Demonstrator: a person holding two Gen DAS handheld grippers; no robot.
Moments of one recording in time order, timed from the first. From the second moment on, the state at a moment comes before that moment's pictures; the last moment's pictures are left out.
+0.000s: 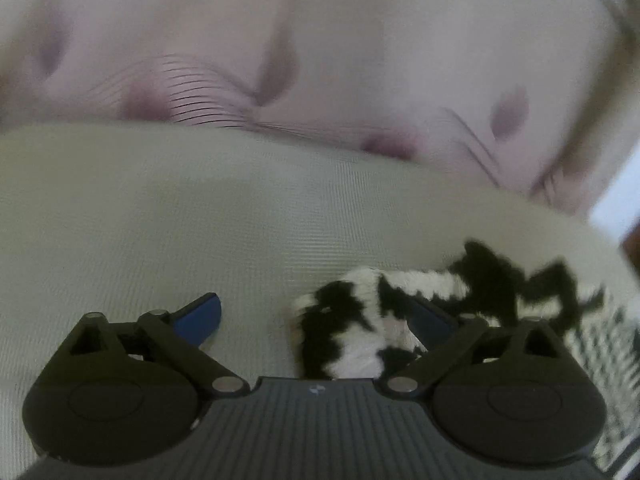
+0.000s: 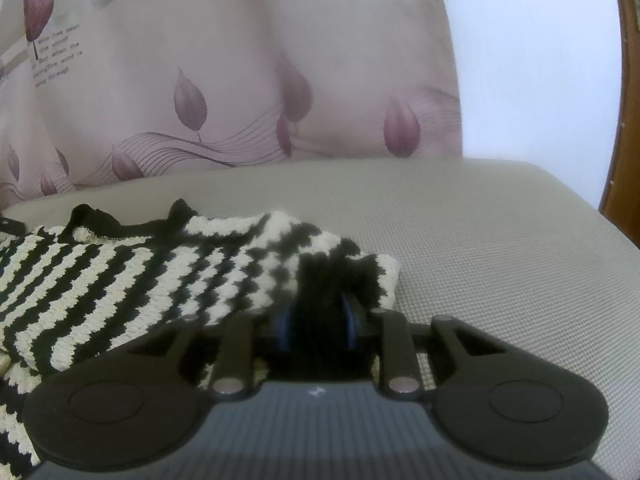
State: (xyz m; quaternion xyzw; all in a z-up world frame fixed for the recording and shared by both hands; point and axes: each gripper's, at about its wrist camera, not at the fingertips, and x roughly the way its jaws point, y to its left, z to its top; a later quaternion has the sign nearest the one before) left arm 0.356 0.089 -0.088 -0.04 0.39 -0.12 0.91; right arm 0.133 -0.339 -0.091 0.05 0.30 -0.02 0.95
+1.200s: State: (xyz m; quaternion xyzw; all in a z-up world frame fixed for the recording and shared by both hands) left arm 0.109 0.131 -0.034 -0.01 0.29 -0.08 0.95; right arm 0.078 -0.378 -0.059 0.15 0.28 -0.01 0.95
